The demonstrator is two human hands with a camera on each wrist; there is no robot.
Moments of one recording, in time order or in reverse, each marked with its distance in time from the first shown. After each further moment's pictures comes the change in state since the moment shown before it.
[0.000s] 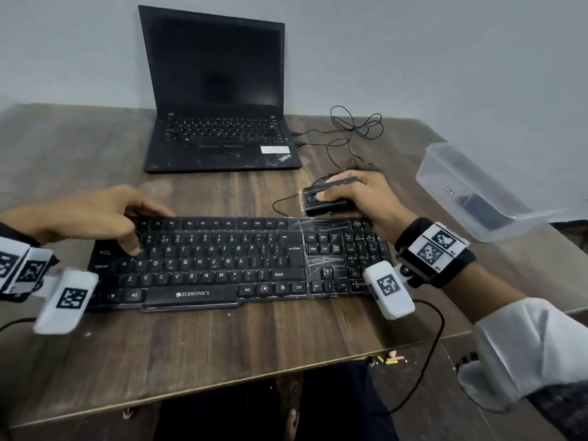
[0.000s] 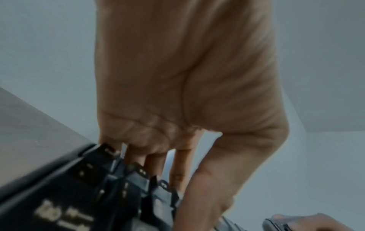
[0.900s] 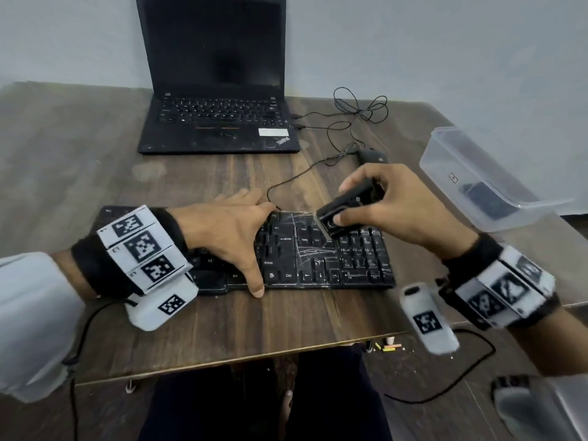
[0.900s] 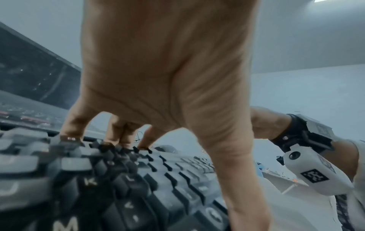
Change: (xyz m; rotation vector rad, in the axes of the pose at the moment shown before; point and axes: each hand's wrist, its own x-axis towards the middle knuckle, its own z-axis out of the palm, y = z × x) left_hand 0.034 0.127 0.111 0.754 -0.068 0.176; right_hand -0.062 -0.017 -0.035 -0.661 -0.054 -0.239
